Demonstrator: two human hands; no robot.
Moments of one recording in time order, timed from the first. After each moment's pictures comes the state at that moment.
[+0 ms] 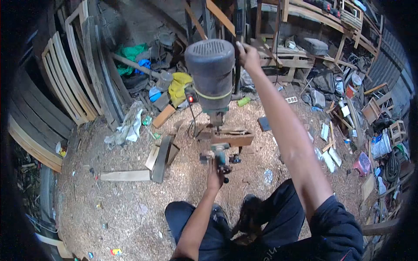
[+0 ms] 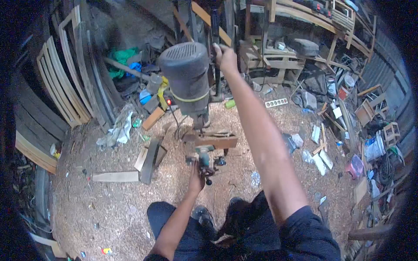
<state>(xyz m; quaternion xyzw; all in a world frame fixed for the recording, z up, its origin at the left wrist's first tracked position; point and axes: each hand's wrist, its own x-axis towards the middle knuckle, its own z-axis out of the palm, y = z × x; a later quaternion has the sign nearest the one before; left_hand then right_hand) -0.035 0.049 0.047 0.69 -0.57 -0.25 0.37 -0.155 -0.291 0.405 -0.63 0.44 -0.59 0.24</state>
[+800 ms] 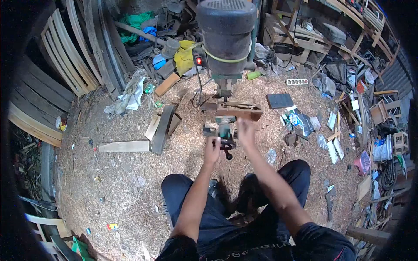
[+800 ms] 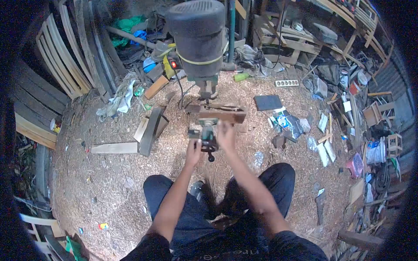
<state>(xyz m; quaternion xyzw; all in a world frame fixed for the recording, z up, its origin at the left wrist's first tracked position) -0.011 0.042 0.028 0.66 -0.47 -0.33 0.49 -0.157 -0.043 0.115 -0.56 0.55 -0.47 0.39</state>
